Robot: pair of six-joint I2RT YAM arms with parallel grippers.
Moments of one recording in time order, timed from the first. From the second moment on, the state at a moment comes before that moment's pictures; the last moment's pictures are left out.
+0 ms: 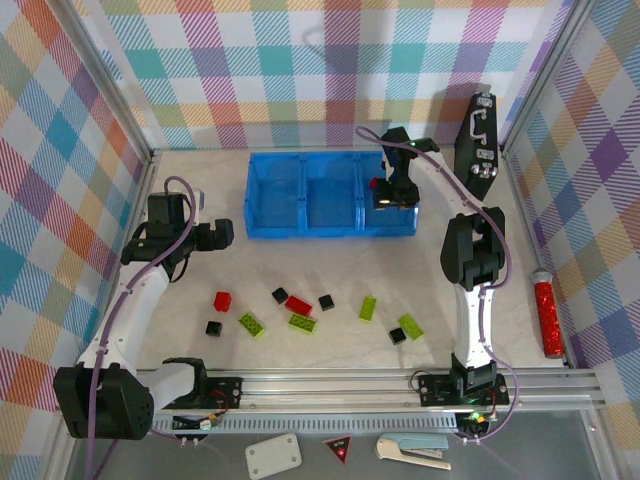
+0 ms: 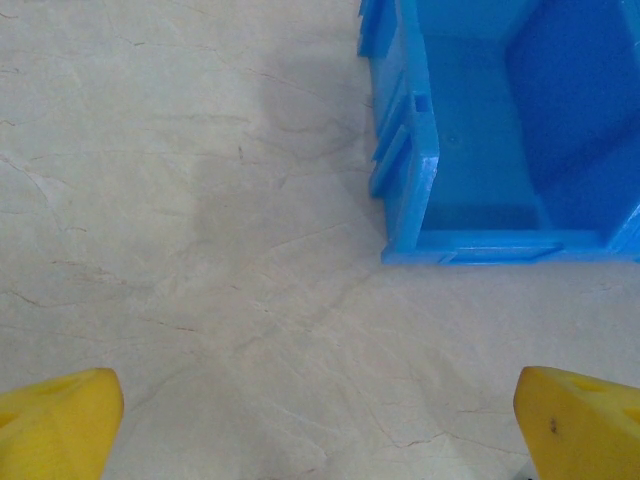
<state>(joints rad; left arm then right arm) -0.02 1.11 0.97 -0.63 0.06 -0.07 0.32 2.15 2.00 -1.19 -0.01 0.23</state>
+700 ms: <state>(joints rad) -0.14 1.21 1.03 -0.75 0.11 -0.17 0.37 1.88 1.69 -1.16 -0.01 0.26</state>
